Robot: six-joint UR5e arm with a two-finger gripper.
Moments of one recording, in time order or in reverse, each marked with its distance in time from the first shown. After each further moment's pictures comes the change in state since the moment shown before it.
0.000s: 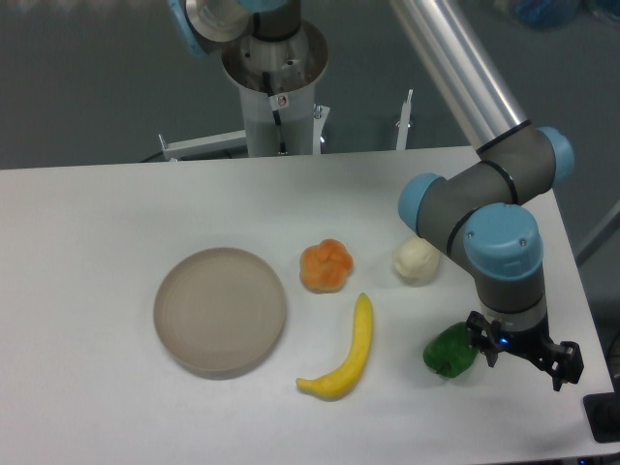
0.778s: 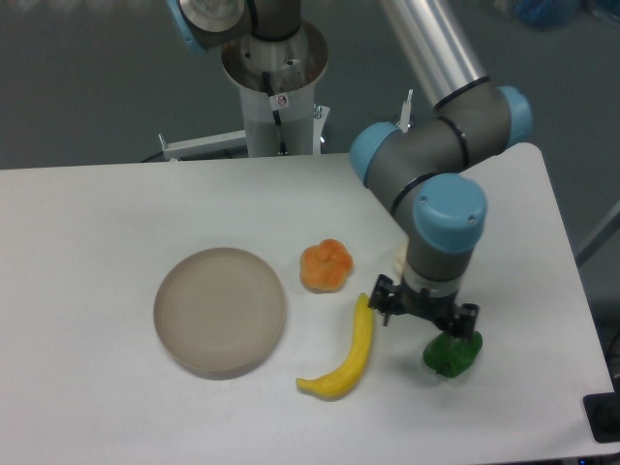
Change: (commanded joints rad) arm -0.081 0.121 -0.297 -0.044 -0.180 -0.242
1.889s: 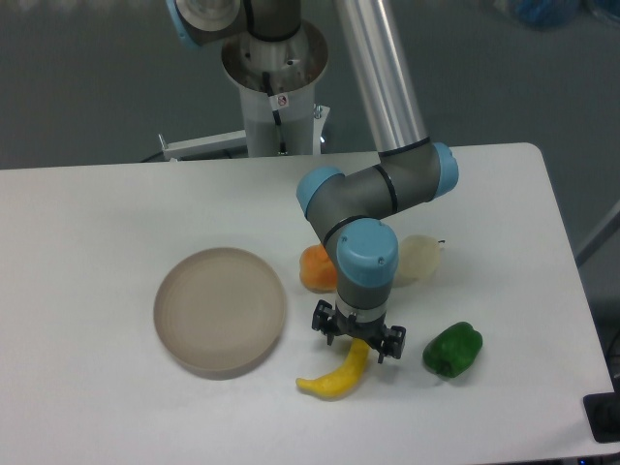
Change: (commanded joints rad) arm -0.054 -0.066 -0.063 0.095 0.008 -0.017
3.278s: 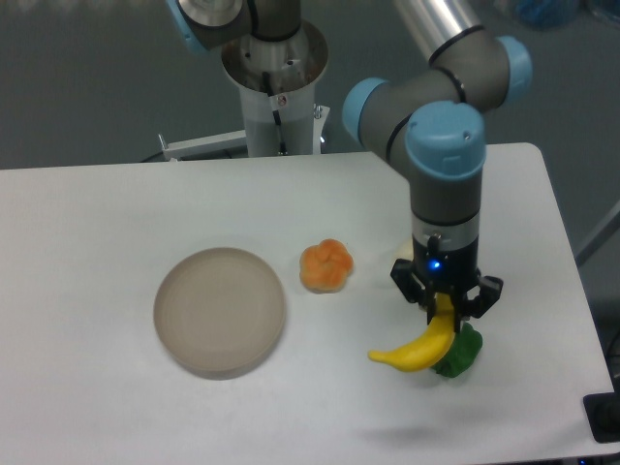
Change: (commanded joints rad) arm 0.129 0.213 0.210 -0.233 0.017 0.195
